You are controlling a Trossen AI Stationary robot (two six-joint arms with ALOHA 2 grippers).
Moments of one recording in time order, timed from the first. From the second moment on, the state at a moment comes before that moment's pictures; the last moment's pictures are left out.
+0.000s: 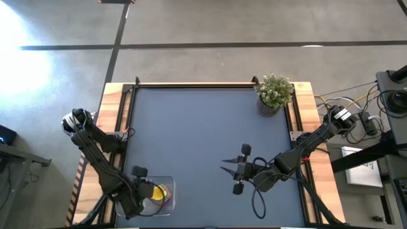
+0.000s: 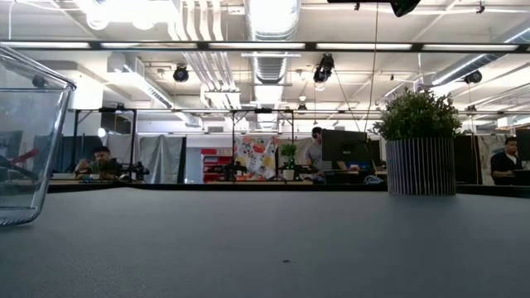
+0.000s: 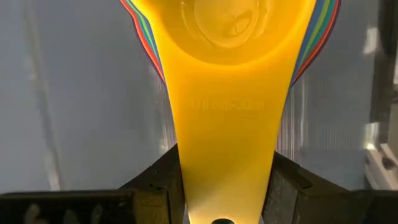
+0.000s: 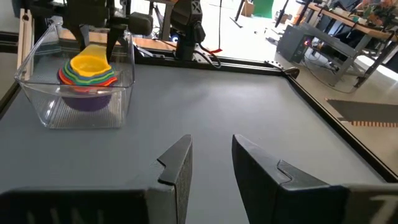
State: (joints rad) left arm -0.96 1.52 1.03 -0.92 -0.12 -0.91; right arm 0.61 1.50 0.95 0.10 0.84 0.16
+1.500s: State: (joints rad) left arm -0.90 1.37 1.60 -1.03 -0.51 -0.33; right arm 0.61 1.49 0.93 0.10 0.83 0.15
